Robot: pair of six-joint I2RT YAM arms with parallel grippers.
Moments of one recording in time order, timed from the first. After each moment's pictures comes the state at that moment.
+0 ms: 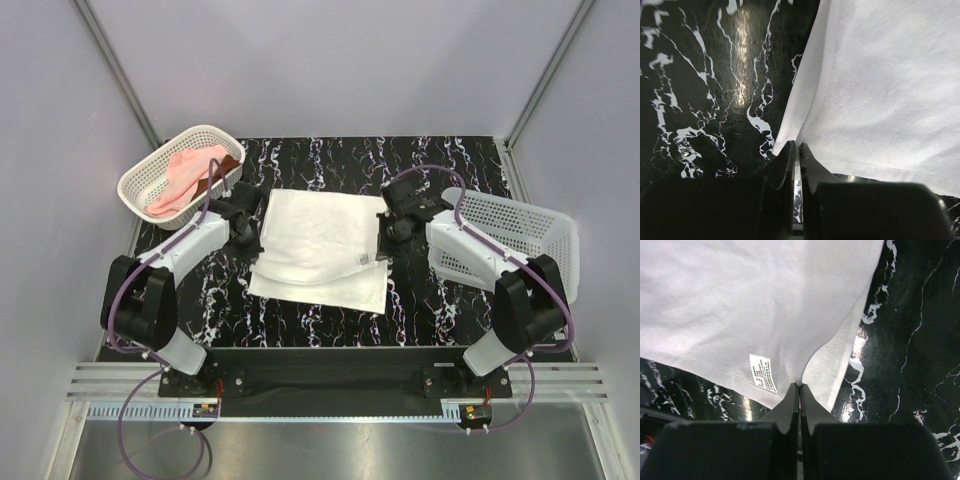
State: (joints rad) left arm -0.35 1.56 1.09 -0.81 -0.11 -0.54; right arm 0.50 1.58 1.17 -0.73 -0.07 0.52
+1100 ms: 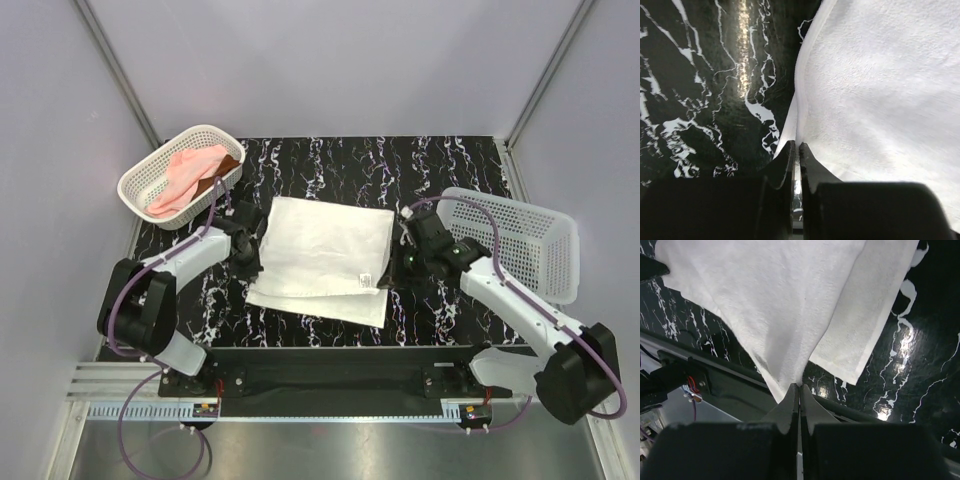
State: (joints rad) left arm -0.36 1.53 0.97 -0.77 -0.09 -0.52; right arm 0.53 1.22 0.95 -0.70 -0.25 0.64
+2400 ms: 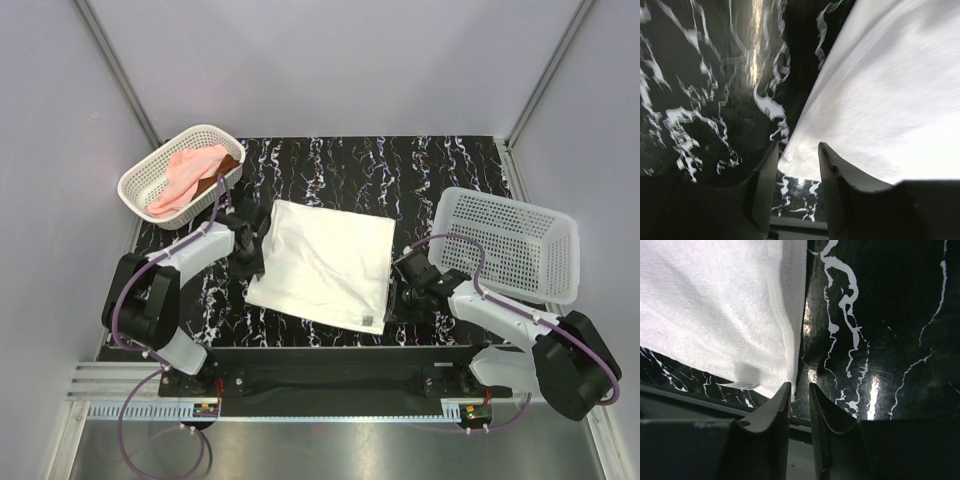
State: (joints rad) left arm -0.38 1.57 0.94 -0.79 -0.14 -0.57; right arm 0.64 1.18 0.53 -0.49 -0.11 0.80
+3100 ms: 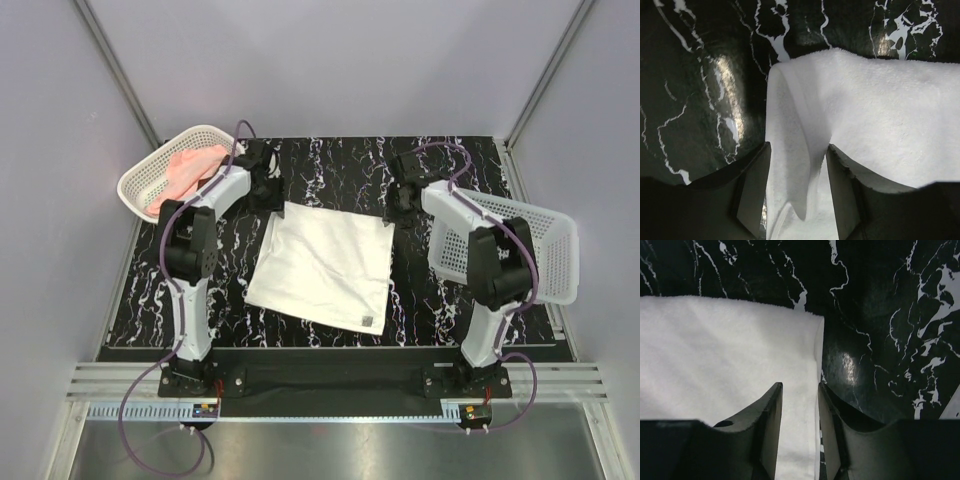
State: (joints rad) left arm -0.26 2.09 1.68 -0.74 0.09 -0.25; right arm 0.35 1.84 1.41 -0.66 0.08 0.55
